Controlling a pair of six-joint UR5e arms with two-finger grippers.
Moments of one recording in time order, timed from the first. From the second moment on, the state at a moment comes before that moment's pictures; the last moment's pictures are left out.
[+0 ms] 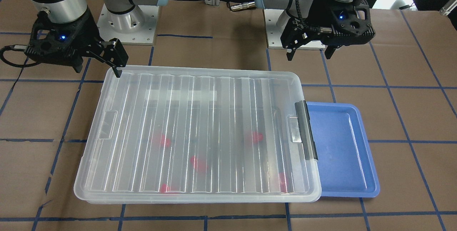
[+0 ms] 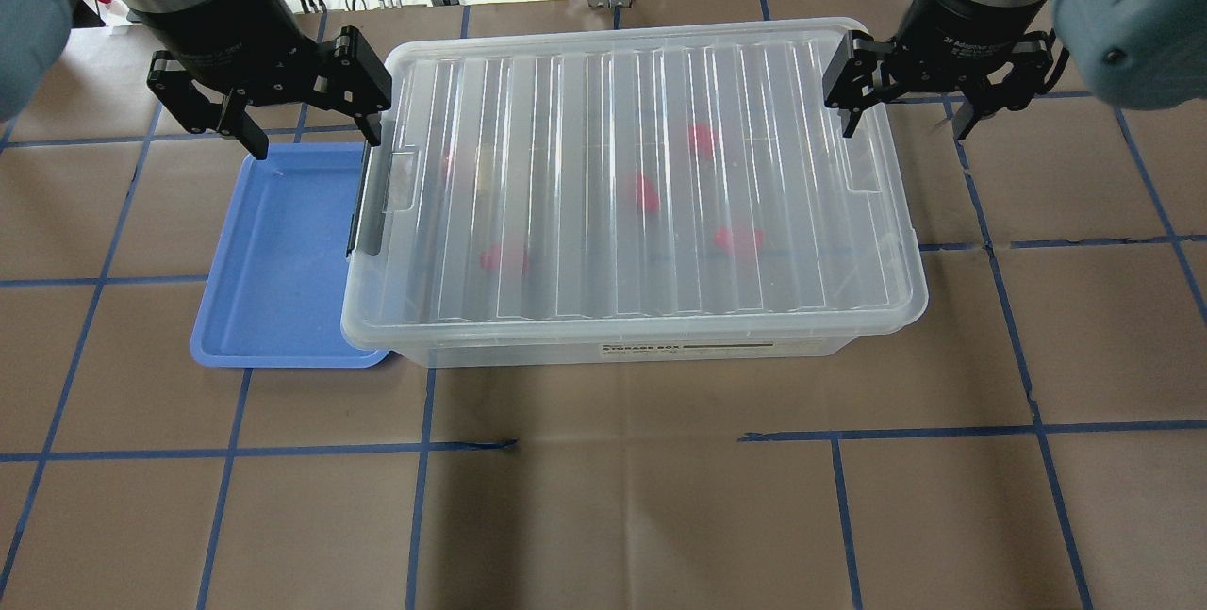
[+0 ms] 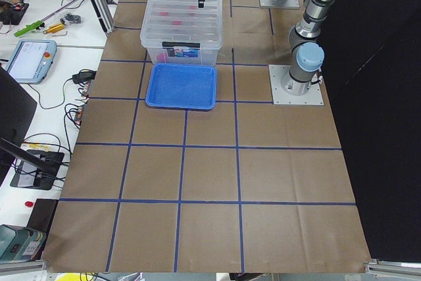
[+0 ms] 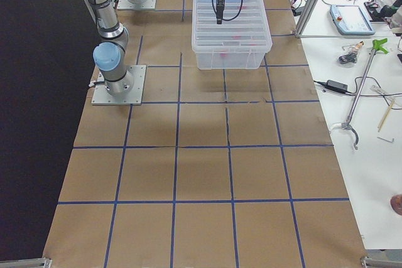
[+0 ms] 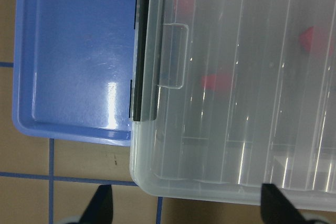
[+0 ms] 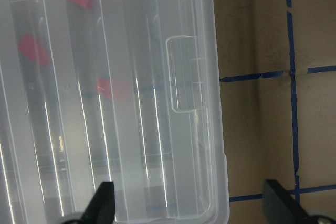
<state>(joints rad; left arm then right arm) -1.60 -1.57 -1.48 -1.64 1.57 -0.11 1.56 -1.55 1.57 -1.63 -1.60 0.09</state>
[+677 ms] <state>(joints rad) -1.60 -1.57 -1.48 -1.64 1.58 -0.11 1.55 -1.55 1.57 -1.63 -1.60 0.08</state>
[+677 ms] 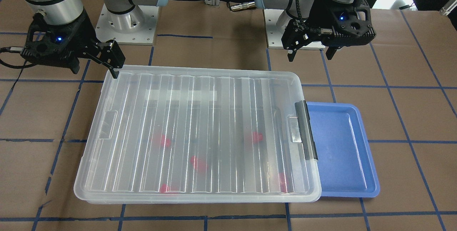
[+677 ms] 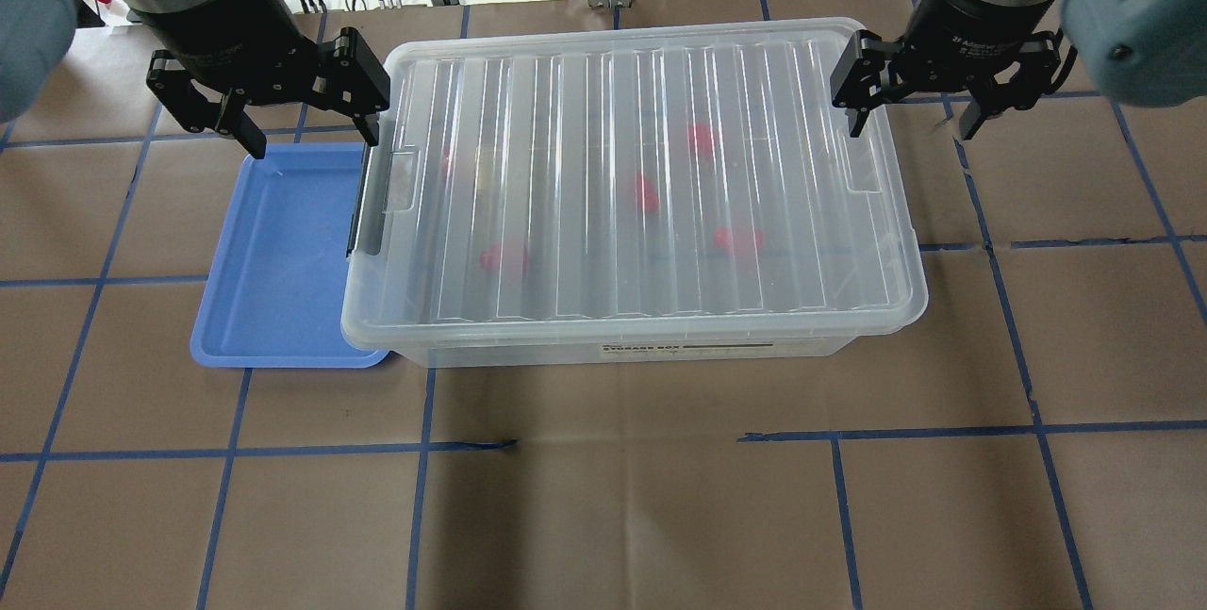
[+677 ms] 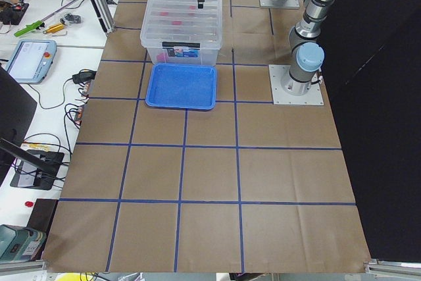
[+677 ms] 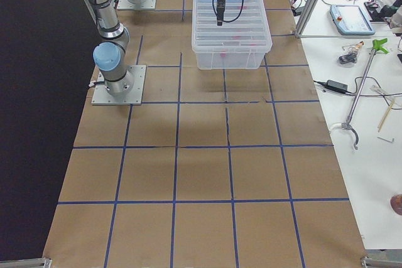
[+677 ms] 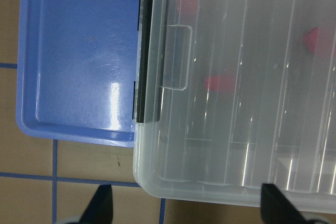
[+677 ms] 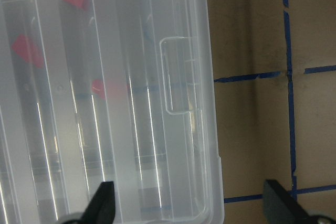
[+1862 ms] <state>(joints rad) -1.60 -1.56 -1.48 -1.65 1.58 -0.11 1.40 -1.47 1.80 -1.98 -1.57 -0.08</state>
